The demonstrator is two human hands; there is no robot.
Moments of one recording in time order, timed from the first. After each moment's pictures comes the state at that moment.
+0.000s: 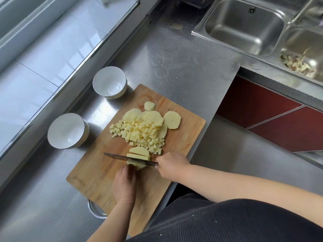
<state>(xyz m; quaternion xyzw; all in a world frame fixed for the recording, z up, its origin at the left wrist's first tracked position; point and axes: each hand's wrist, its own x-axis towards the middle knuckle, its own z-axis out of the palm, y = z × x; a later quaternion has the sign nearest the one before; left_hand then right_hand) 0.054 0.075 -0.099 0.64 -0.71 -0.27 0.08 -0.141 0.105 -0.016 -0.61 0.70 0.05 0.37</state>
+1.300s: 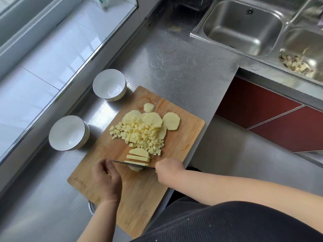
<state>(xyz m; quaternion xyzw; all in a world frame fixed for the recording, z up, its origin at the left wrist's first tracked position) 0.057 0.043 -0.042 0.62 -0.65 -0.26 0.34 -0.123 0.107 -0.021 -0.59 0.71 0.13 0.37</state>
